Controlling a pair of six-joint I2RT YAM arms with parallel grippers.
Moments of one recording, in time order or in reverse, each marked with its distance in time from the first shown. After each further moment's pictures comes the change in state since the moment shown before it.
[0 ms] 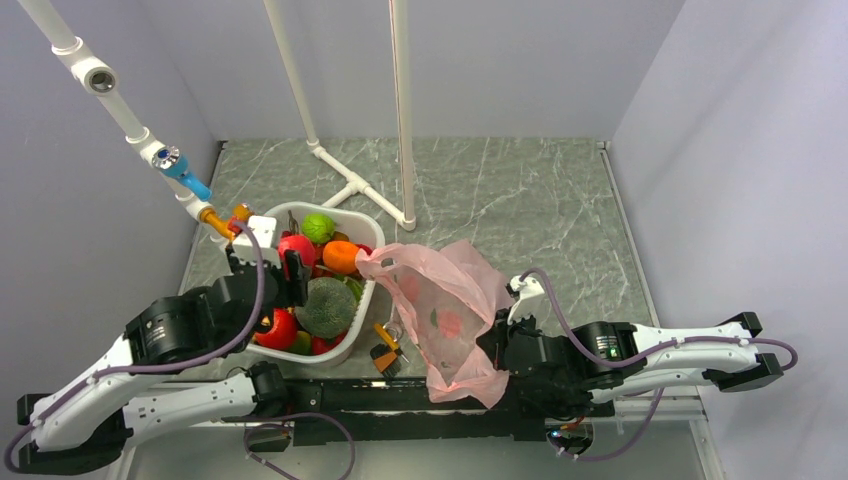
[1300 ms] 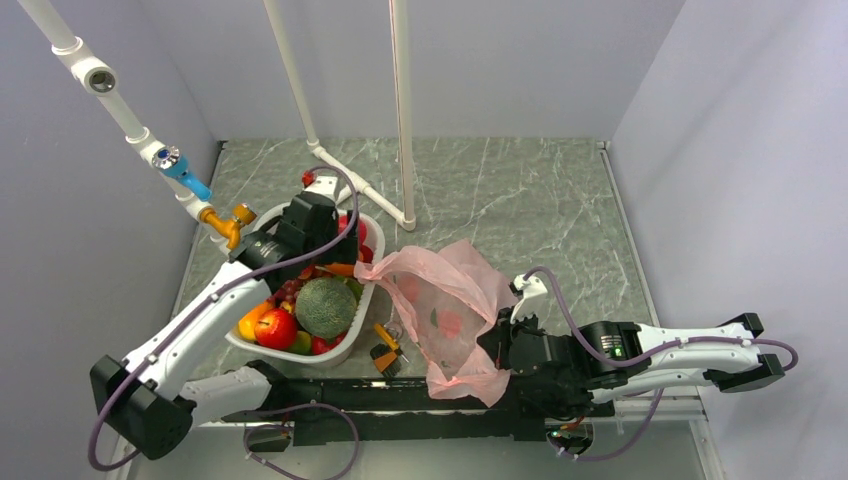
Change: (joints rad) left arm 0.535 0.467 -0.068 0.359 0.515 0.159; right arm 0.000 -0.023 0.002 0.001 -0.001 0.003
